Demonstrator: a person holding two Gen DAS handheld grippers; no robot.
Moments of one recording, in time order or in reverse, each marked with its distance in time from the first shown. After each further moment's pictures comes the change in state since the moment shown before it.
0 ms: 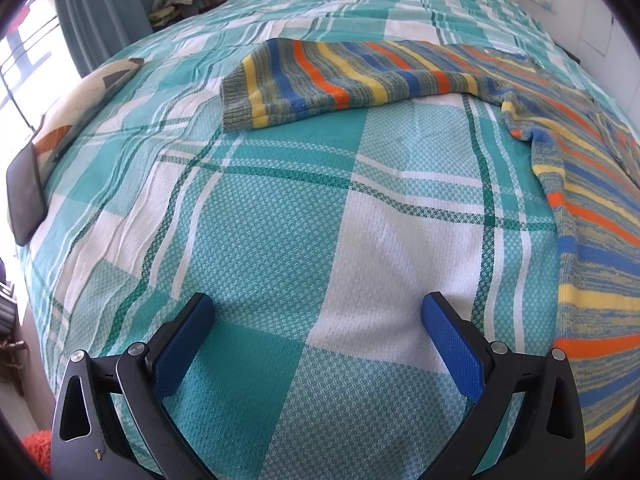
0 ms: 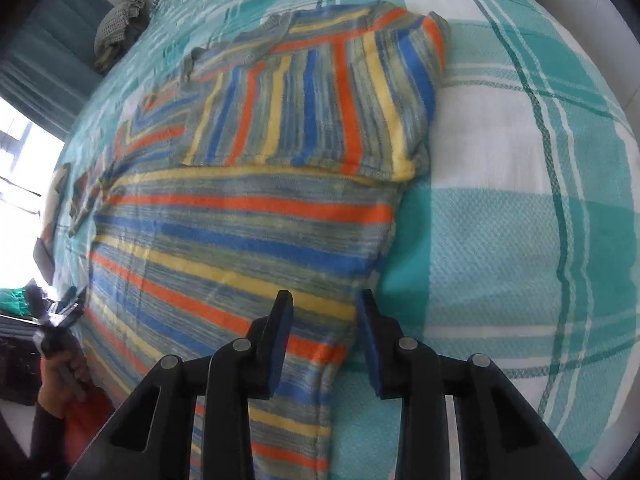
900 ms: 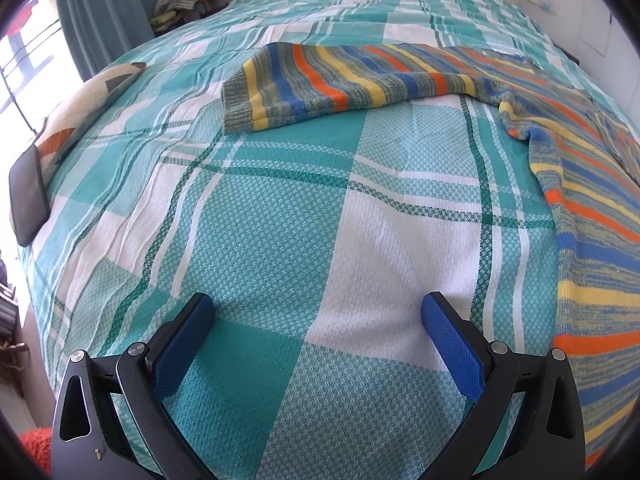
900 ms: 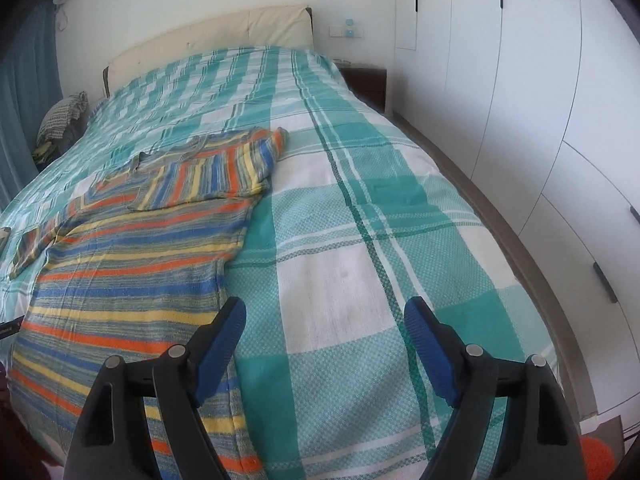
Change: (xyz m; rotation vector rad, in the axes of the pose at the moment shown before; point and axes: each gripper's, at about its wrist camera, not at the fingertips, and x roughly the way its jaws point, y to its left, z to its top) left arm -0.003 0.000 -0.004 0.001 -0.018 0.009; right arm -0.088 -0.002 -0.158 0.165 -0.582 -0.327
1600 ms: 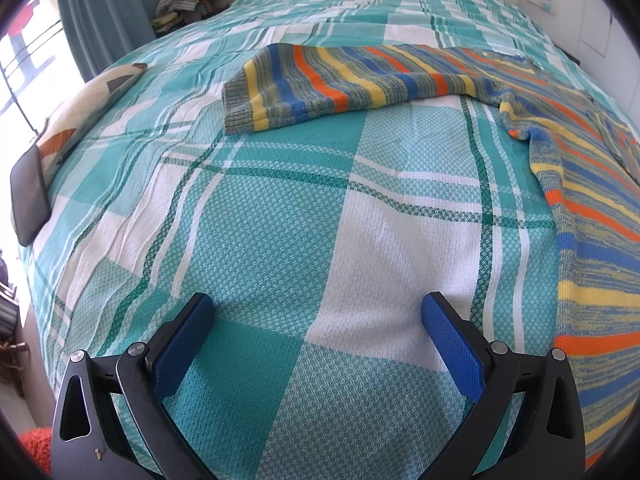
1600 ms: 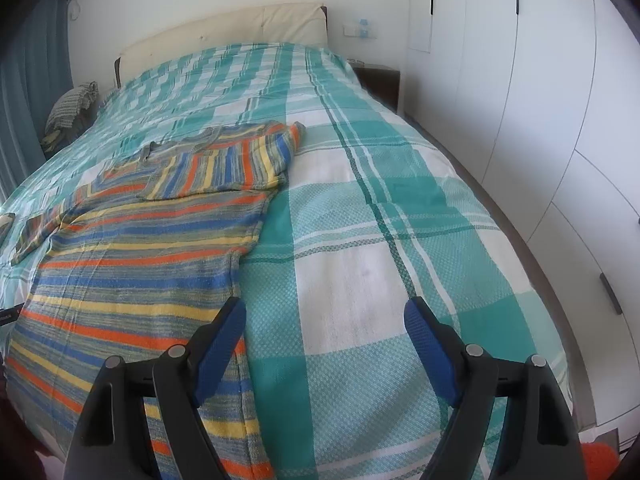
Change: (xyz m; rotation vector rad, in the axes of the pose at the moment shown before) left arm 0.000 0.000 -0.001 0.002 -0.001 0.001; right arm 0.004 0.011 -0.006 -0.040 -0.004 0.018
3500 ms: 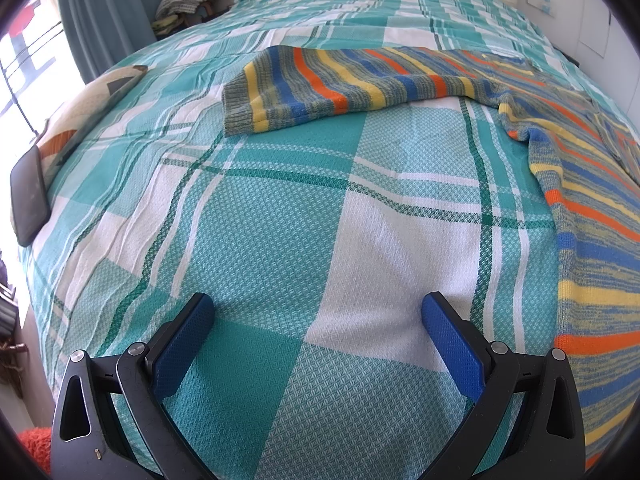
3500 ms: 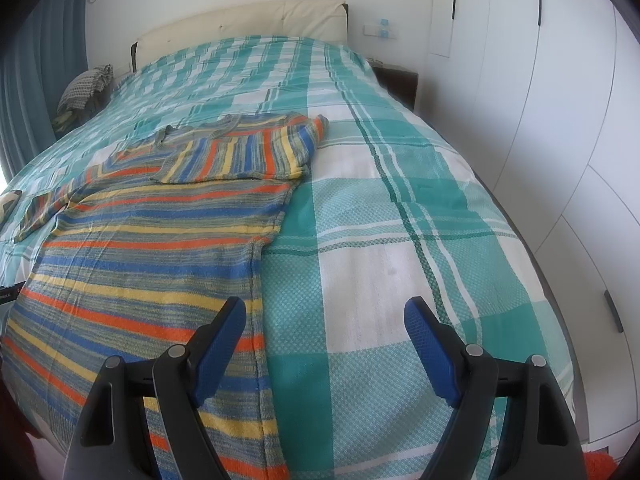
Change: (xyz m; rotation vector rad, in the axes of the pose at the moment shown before) left arm -0.002 0.000 -0.002 -0.001 -0.010 0.002; right arm 0.003 0.017 -0.003 -0.057 0.013 0.020
